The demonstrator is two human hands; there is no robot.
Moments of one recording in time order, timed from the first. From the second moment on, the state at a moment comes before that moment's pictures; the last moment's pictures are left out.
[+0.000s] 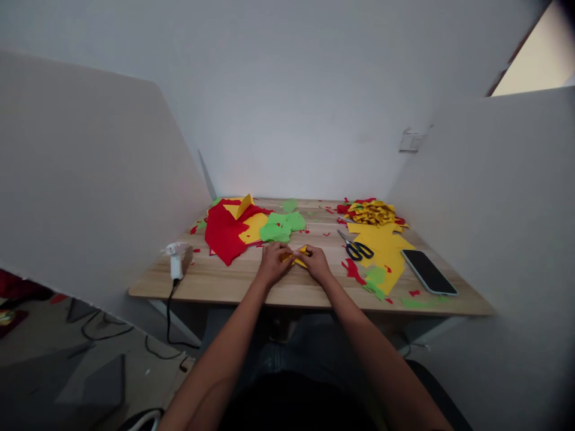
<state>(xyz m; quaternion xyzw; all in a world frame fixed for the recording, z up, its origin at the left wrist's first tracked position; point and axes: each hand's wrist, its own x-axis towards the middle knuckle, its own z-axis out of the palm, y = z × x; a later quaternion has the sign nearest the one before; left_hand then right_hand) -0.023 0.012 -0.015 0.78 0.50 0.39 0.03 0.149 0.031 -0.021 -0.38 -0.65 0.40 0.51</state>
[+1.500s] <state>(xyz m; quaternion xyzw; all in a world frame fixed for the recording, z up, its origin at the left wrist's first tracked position) -0.016 0.007 -0.012 0.79 0.51 0.33 -0.02 0.150 0.035 -0.026 -0.43 -0.68 0.31 0.51</state>
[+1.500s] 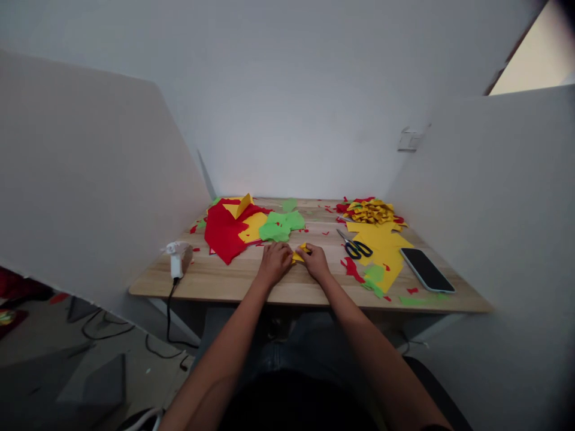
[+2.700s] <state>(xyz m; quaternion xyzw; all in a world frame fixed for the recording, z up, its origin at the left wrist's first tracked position) -0.024 0.015 -0.017 0.75 0.50 0.42 0.06 0.147 0.036 -0.030 -0.37 -0.68 0.36 0.52</state>
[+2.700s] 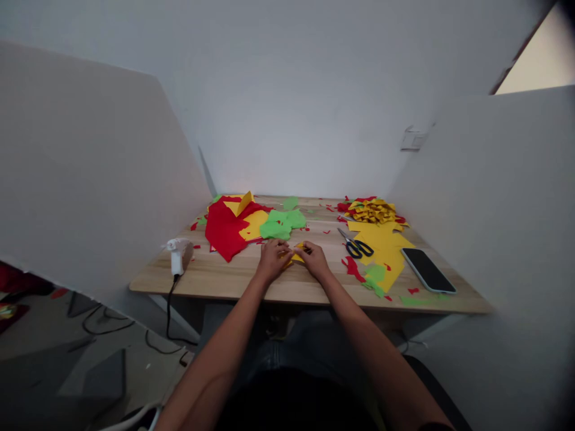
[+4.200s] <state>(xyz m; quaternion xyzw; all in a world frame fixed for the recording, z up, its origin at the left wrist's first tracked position) -0.027 0.015 -0.019 0.69 0.48 0.52 0.14 0.147 0.034 -0.033 -0.38 -0.71 0.34 0.49</state>
